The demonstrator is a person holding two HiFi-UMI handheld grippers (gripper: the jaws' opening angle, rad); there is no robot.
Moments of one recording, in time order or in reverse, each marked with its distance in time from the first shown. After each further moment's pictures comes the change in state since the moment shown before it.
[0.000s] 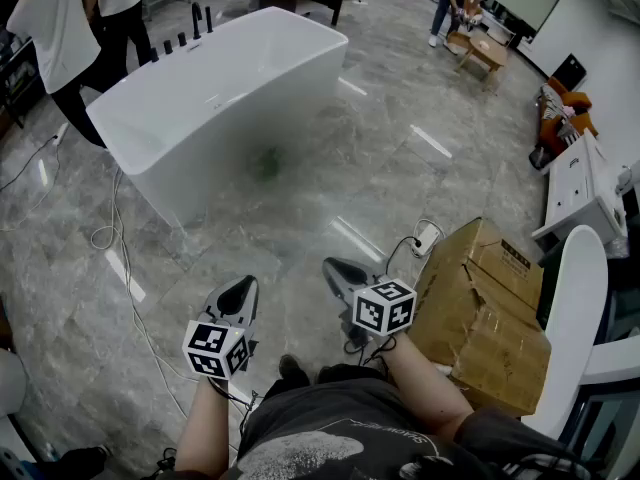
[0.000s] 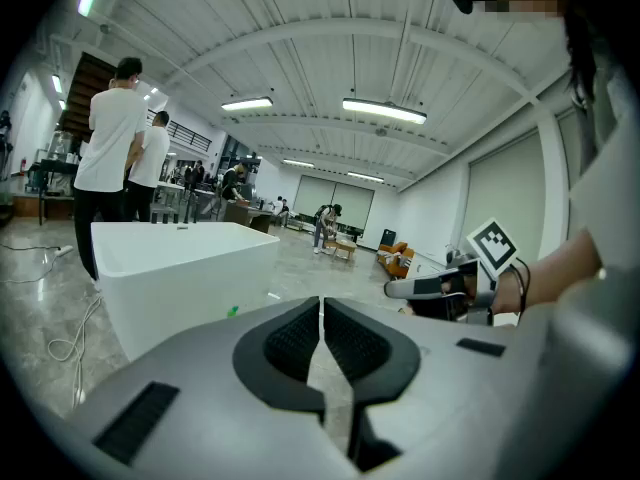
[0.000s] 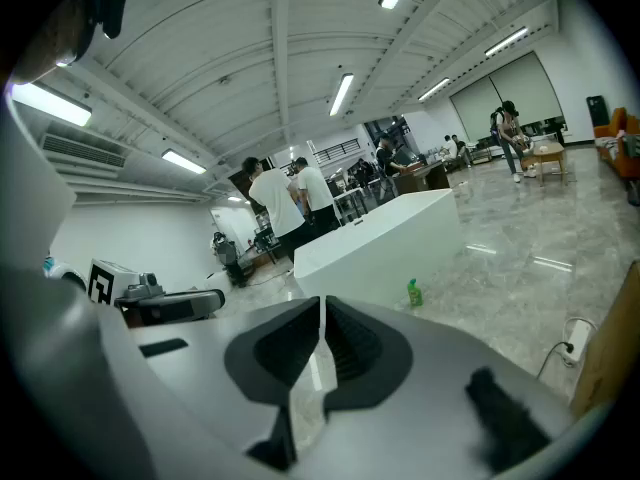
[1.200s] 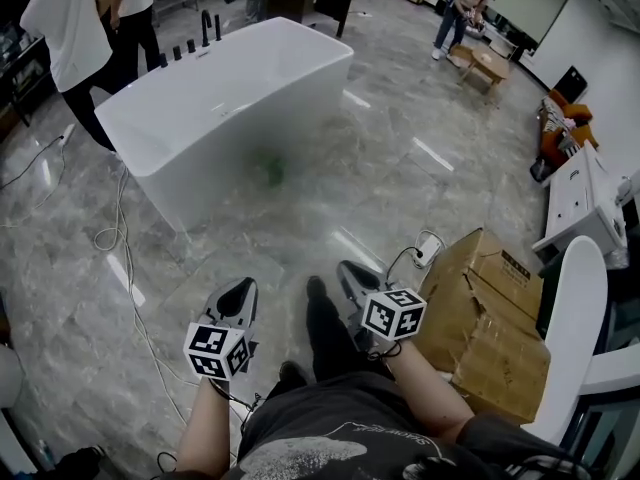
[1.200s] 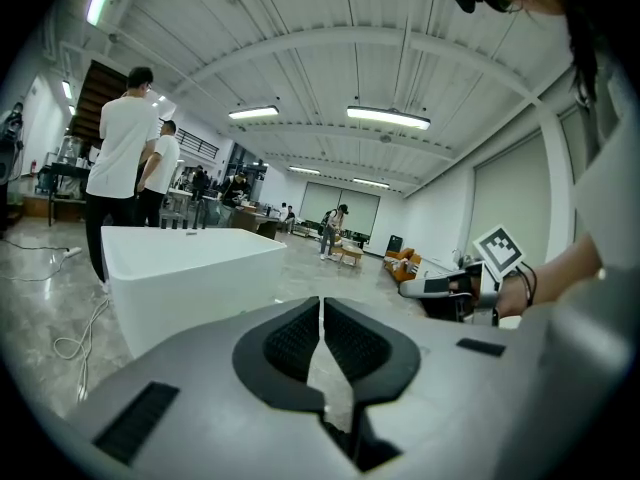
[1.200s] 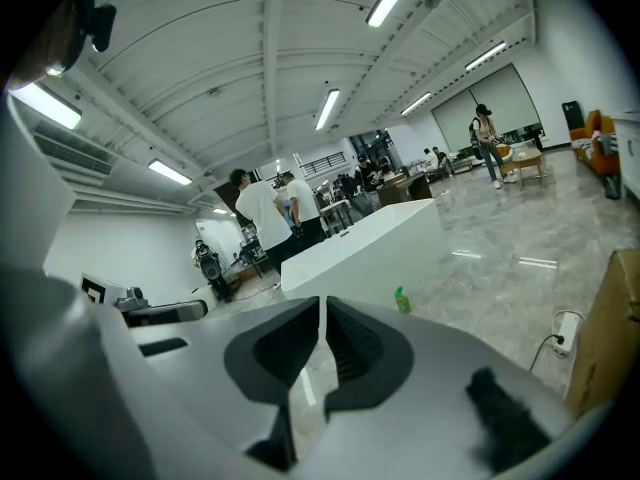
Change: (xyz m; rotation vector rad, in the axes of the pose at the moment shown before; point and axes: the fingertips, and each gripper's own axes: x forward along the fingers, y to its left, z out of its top) left arm -0.009 0.010 0.000 -0.013 -0.043 0.041; right arm -0.016 -0.019 0.005 0.040 -0.073 -0.079
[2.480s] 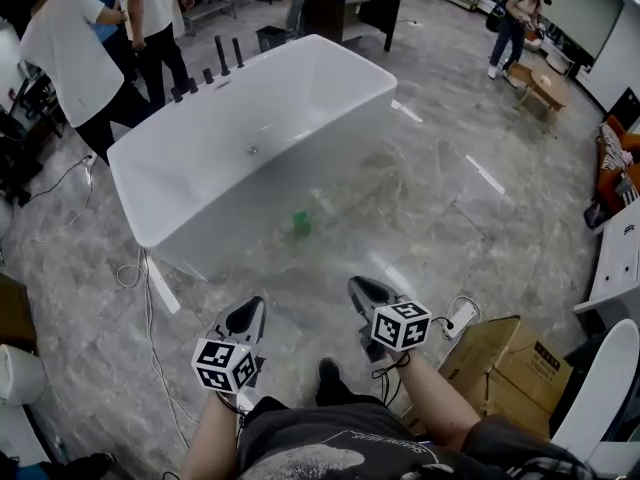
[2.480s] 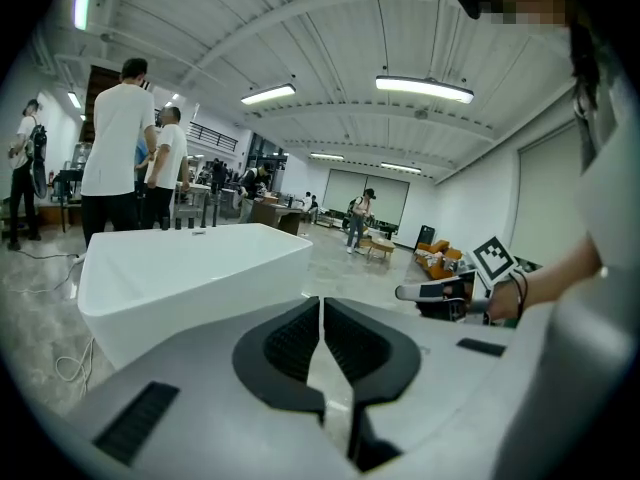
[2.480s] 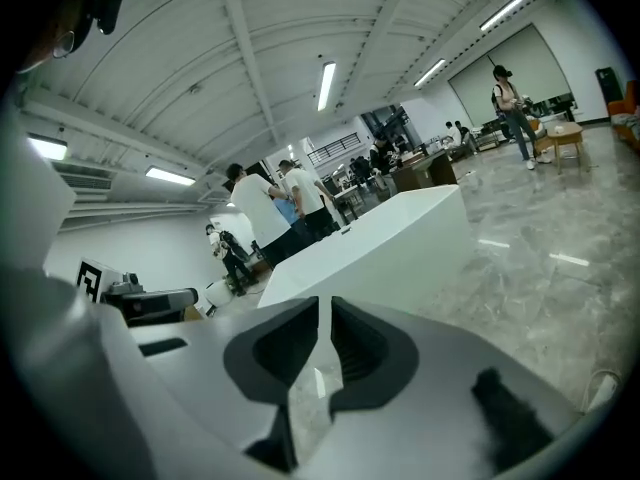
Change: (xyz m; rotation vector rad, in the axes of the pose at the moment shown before) left arm 0.270 0.097 0.110 -0.023 0.071 0.150; right arm 0.227 -0.192 0.159 0.000 0.100 0.142
